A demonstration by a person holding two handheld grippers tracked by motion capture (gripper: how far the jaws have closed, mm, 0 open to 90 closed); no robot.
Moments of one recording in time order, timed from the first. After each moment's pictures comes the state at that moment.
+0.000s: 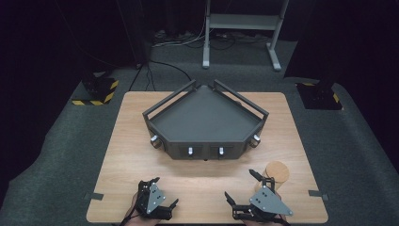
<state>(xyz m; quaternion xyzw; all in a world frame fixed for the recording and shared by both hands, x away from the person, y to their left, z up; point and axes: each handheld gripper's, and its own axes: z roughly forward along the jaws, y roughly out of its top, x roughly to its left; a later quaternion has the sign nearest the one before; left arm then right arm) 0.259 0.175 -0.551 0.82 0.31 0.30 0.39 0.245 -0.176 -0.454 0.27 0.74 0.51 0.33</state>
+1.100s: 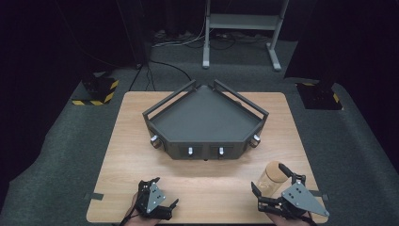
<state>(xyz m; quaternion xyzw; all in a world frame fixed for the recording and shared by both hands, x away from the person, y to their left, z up) 0.260 0.175 -0.551 0.82 0.31 0.29 0.39 0.248 -0.235 -0.433 0.32 0.70 0.52 0.37</state>
